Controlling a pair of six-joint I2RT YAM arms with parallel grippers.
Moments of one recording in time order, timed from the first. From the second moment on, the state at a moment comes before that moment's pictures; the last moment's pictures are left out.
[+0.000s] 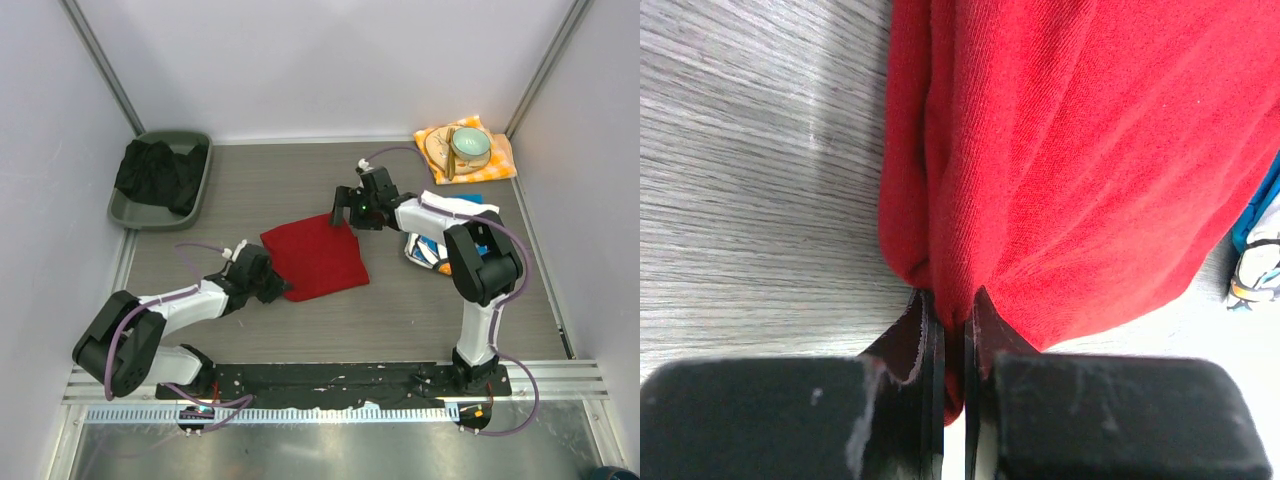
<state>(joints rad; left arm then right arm) -0.57 1.33 0.47 0.00 -0.01 -1.20 0.46 1.91 1.26 -0.16 -0.16 0.48</state>
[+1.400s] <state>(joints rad) -0.42 1.35 0.40 0.13 0.21 -1.13 0.52 2.01 1.23 0.02 -0.18 0.50</state>
